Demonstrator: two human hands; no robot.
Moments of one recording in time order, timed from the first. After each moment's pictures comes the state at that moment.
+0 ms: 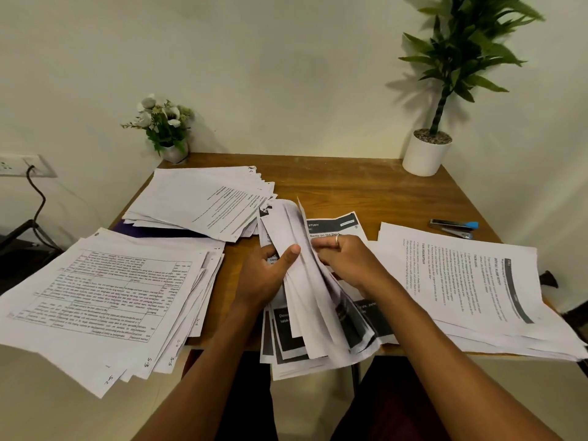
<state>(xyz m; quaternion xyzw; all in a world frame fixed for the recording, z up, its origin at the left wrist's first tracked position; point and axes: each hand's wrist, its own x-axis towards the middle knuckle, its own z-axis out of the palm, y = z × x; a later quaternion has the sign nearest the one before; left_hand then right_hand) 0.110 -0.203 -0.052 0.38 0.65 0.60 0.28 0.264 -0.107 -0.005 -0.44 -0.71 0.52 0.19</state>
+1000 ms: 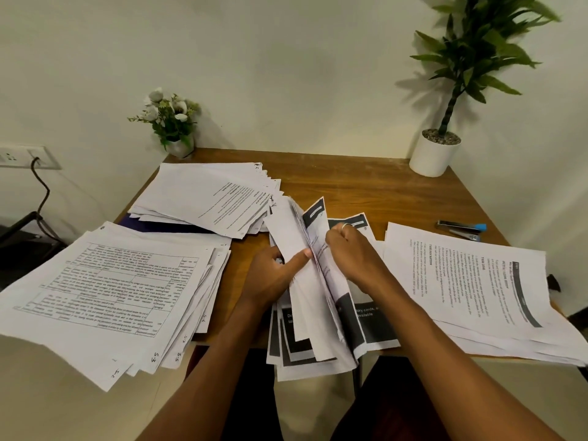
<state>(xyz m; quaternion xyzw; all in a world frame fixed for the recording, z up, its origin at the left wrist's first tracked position) 0.107 -0.208 -0.050 0.41 0.66 0.55 0.30 0.246 -0.119 0.013 -0.49 -0.76 0.38 0.19</state>
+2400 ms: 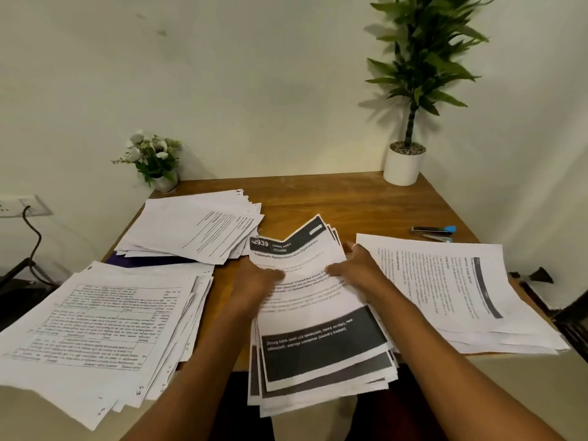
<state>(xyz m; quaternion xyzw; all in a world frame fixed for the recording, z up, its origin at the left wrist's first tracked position) 0.105 -0.173 -0.034 0.28 0.75 0.48 0.36 0.293 -0.067 -0.020 -0.55 -0.61 0.53 0.20</state>
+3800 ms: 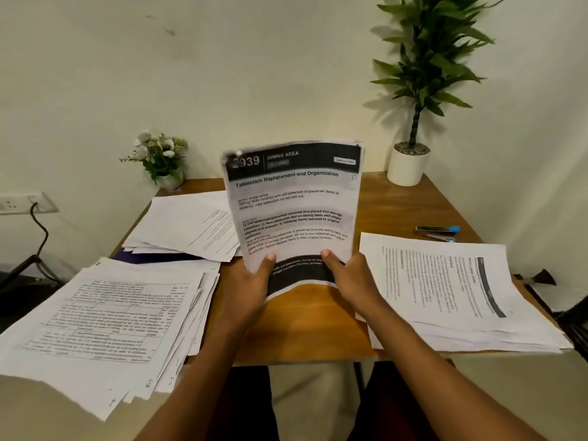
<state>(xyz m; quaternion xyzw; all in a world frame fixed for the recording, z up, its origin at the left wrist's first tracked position) 0.114 -0.220 -0.019 0.33 0.65 0.62 0.29 0.281 -0.114 -0.017 -0.47 -0.63 0.51 0.35</state>
